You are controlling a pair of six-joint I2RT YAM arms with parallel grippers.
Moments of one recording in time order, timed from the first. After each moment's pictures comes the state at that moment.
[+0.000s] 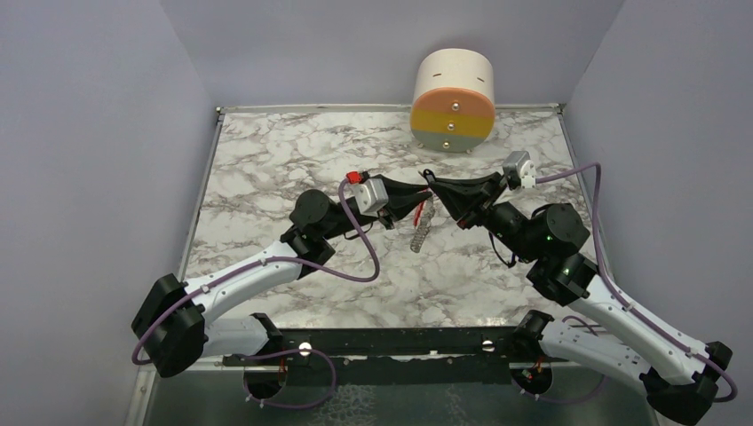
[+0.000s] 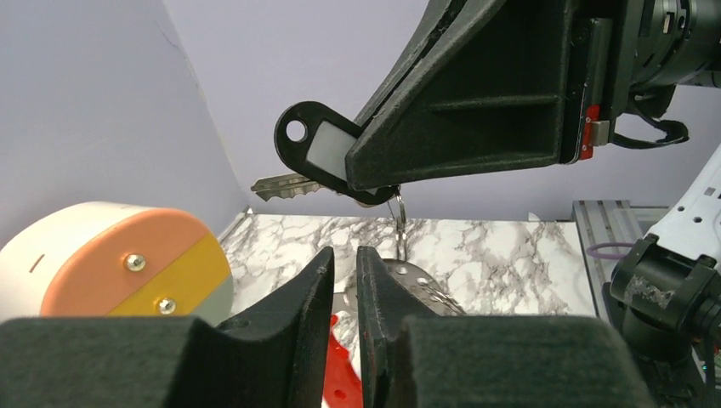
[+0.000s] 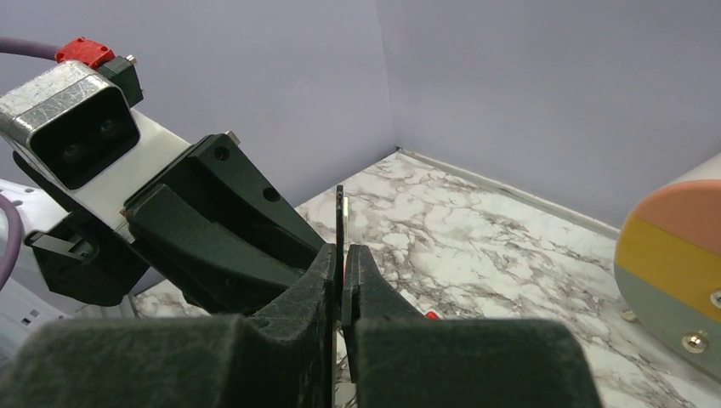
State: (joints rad) left arm -0.84 1.21 0.78 0.78 0.45 0.03; right arm 0.83 0.76 0.82 0.21 -0.02 0.14
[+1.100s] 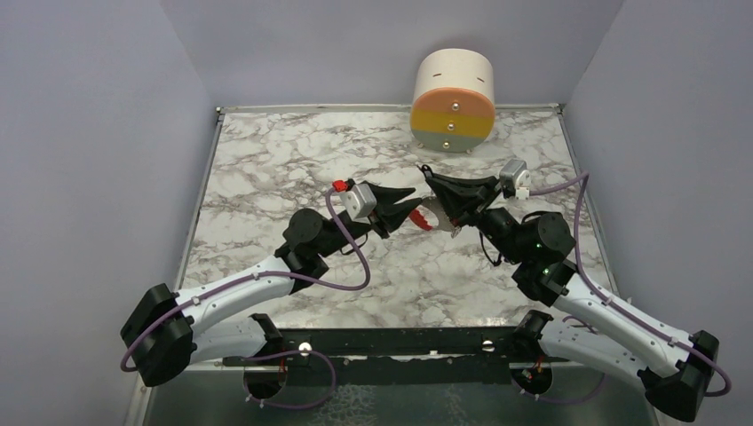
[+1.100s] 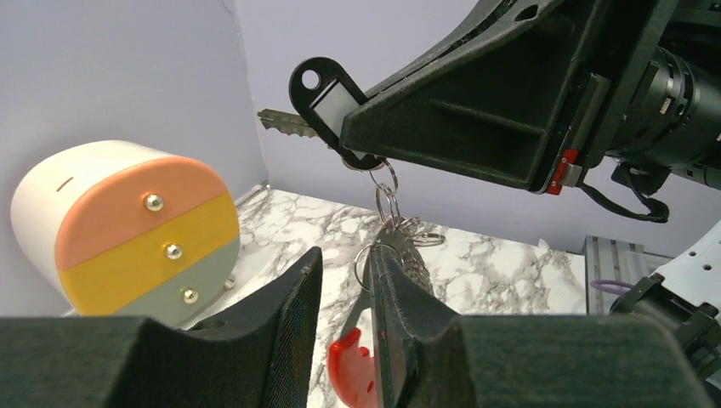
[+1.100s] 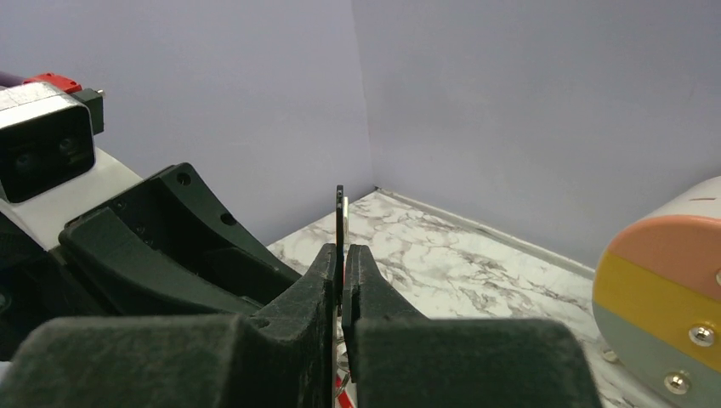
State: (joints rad) left arm -0.90 1.11 0.66 0.82 0.22 -0.05; right arm 0.83 0.80 0.68 0.50 0.02 0.08
